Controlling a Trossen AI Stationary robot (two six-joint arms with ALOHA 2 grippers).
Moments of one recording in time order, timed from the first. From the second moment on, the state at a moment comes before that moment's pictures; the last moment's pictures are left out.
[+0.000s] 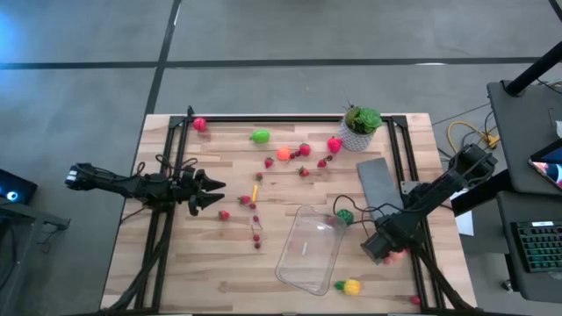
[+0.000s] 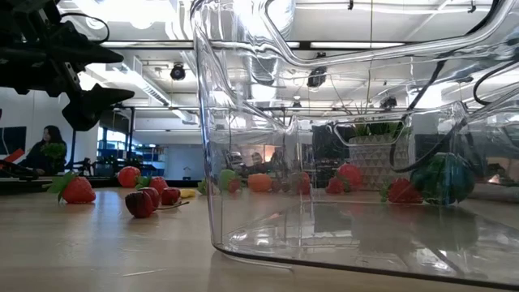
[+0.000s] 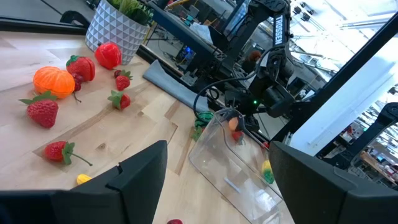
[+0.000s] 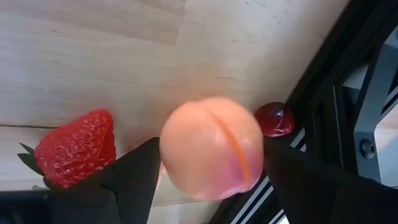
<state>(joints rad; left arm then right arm) -0.20 0.17 0.01 0.08 -0.29 -0.65 0.70 1.47 0.70 -0.91 -0.43 1.97</state>
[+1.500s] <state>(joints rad) -0.20 0.18 0.01 0.08 -0.29 -0.65 0.70 1.44 0.92 -1.06 -0.13 1.98</state>
